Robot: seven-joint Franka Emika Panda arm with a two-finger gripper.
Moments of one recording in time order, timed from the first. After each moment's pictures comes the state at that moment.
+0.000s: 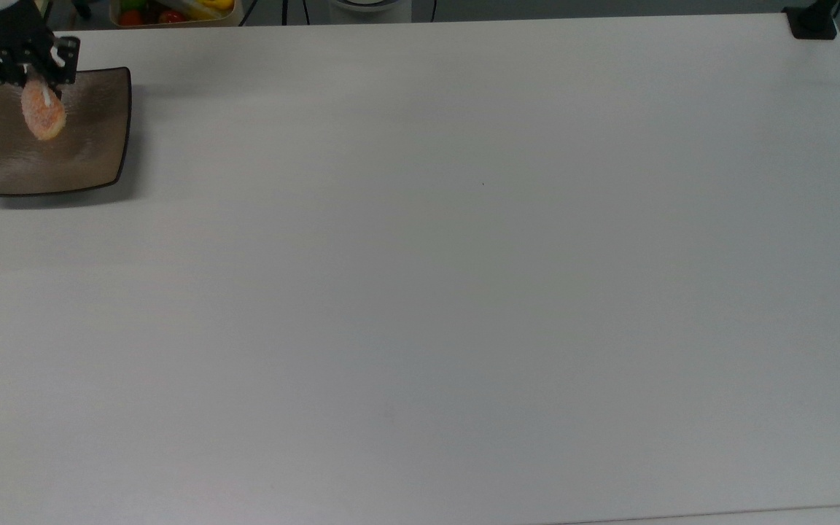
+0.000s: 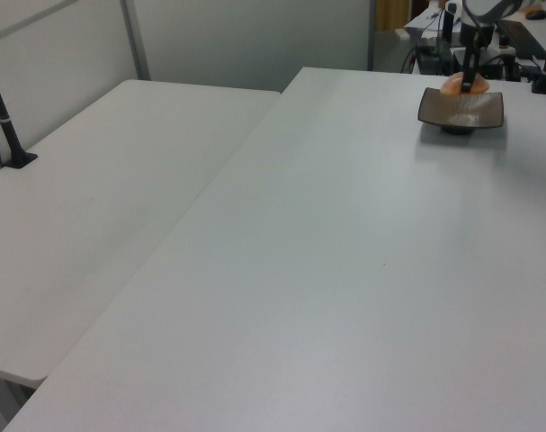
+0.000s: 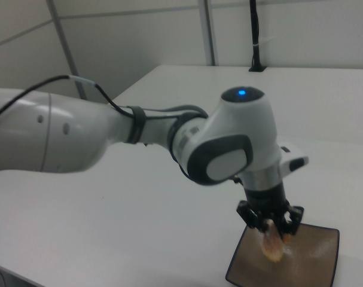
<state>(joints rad) -0.47 0.23 -0.11 -1.84 -0.04 2.18 -0.74</state>
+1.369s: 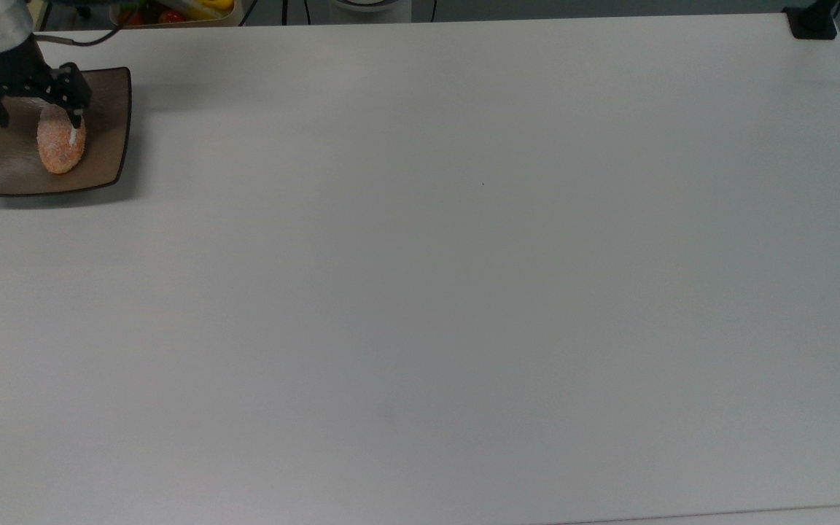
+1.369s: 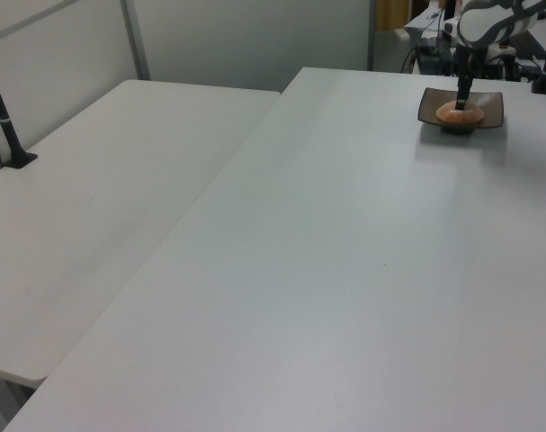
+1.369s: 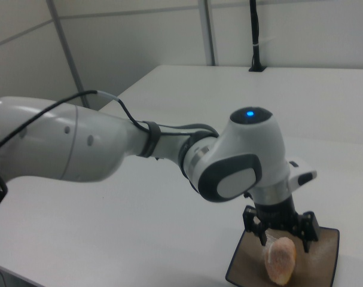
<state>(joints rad) -0.48 0.31 -0.12 -1.84 -0.04 2.30 -0.74</state>
